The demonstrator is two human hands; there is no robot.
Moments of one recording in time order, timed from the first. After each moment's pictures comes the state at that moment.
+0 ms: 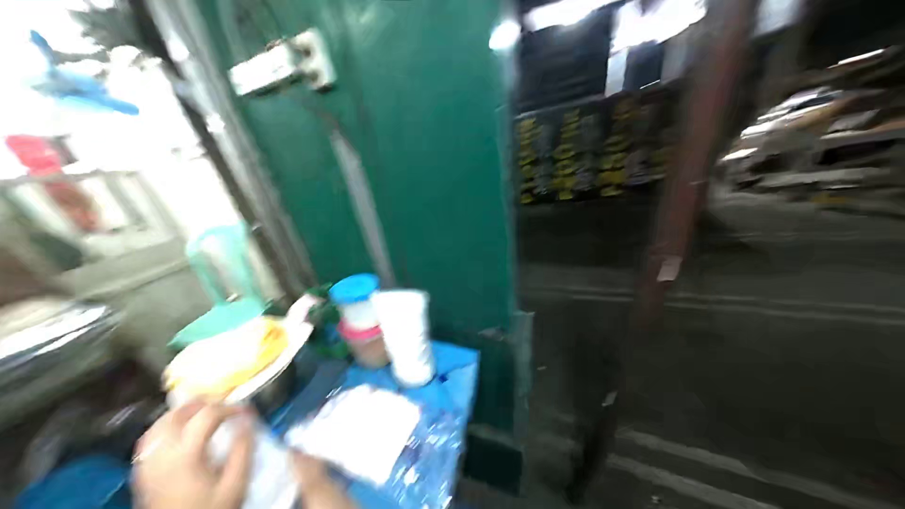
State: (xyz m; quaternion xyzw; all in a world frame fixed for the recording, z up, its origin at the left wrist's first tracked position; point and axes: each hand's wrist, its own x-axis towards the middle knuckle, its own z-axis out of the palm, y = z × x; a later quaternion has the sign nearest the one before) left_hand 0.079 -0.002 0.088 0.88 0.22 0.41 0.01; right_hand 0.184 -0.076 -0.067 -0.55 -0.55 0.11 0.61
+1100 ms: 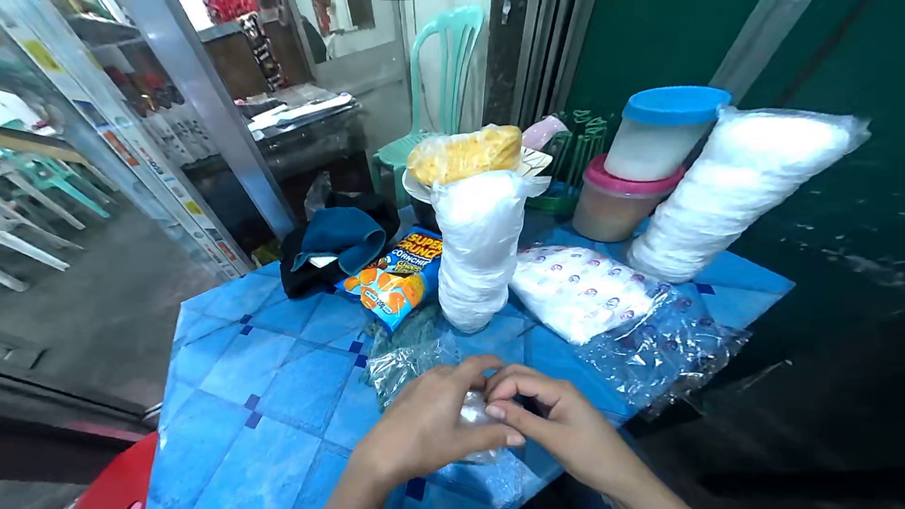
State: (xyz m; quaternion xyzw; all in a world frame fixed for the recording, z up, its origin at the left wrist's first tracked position) left_hand -0.017 -0.098 -0.002 0.89 0.28 0.10 0.36; right_hand 0.178 -0.182 -0.055 -0.48 -0.61 0.37 0.51
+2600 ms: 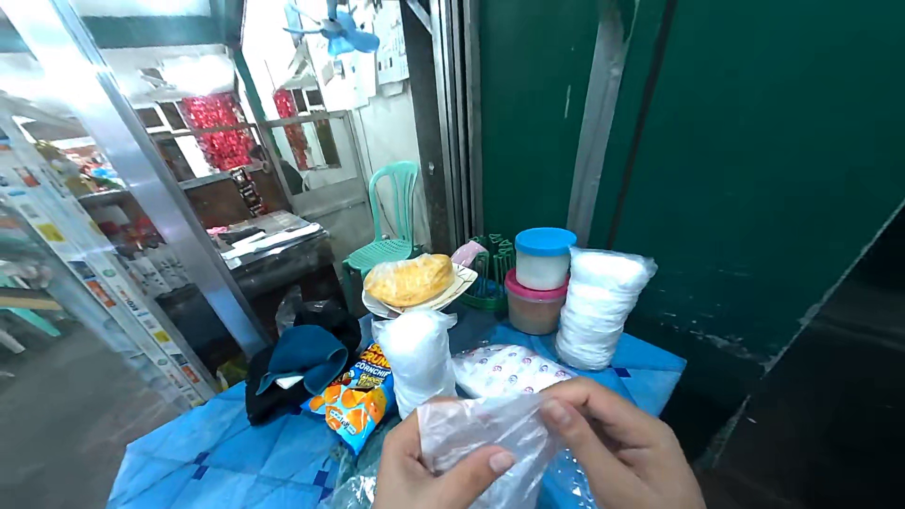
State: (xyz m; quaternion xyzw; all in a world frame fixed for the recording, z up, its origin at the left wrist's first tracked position) left_hand 0.037 -0.123 0.084 0.66 0.13 0.49 0.55; right_hand 0.218 -0.192 0.069 -0.44 -0.59 0.06 0.67
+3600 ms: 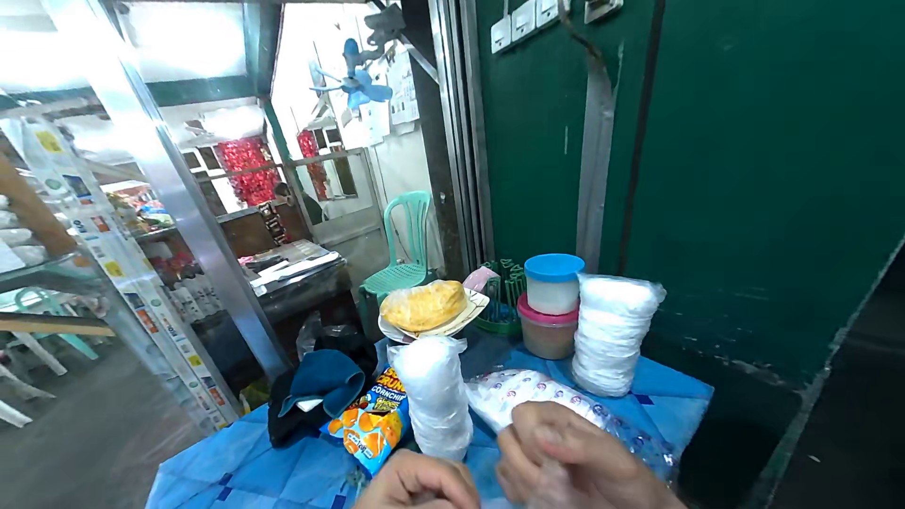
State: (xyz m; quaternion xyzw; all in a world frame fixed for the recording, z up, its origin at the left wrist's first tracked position) left_hand 0.004 -0.068 0.075 0.73 -0.13 0.26 0.62; right_hand 0.230 -0.150 0.073 -0.05 -0.61 0.56 0.56
